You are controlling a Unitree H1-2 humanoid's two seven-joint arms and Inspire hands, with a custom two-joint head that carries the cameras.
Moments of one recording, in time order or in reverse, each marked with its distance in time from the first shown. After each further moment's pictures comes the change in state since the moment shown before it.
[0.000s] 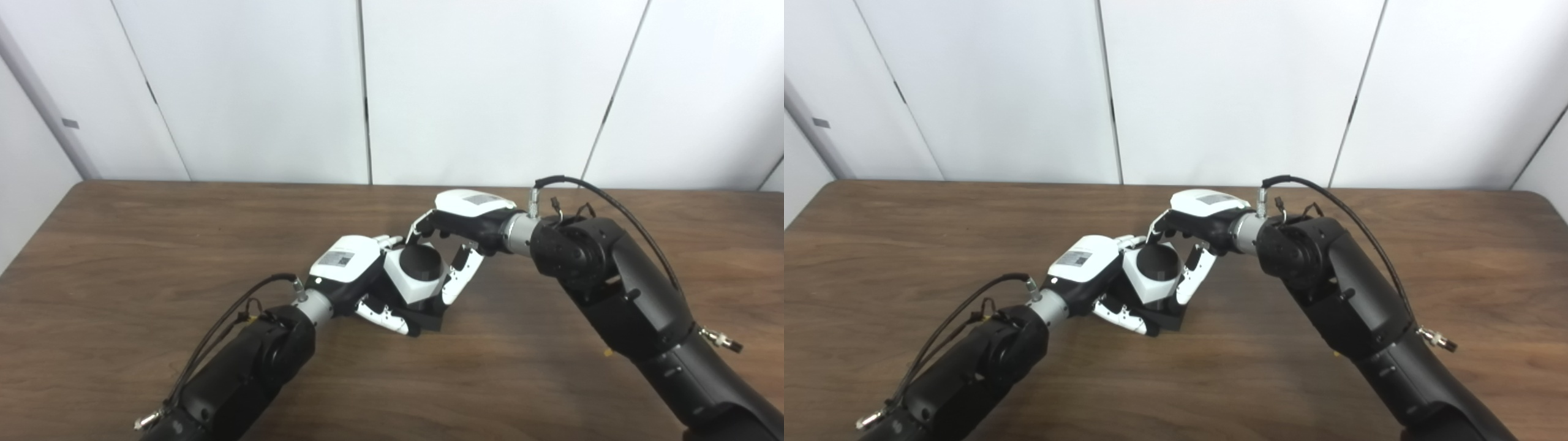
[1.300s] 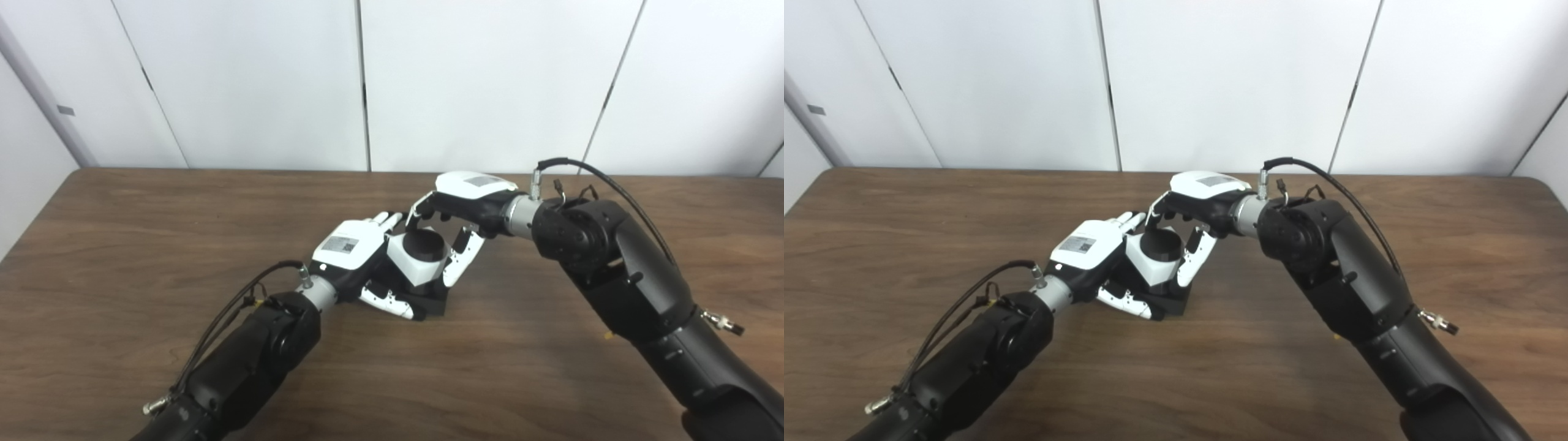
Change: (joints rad) left arm 0.007 -0.014 -0.006 -0.022 0.096 0.045 -0.006; right arm -0.010 -0.004 -0.001 -0.006 0.003 0.000 -0.002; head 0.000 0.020
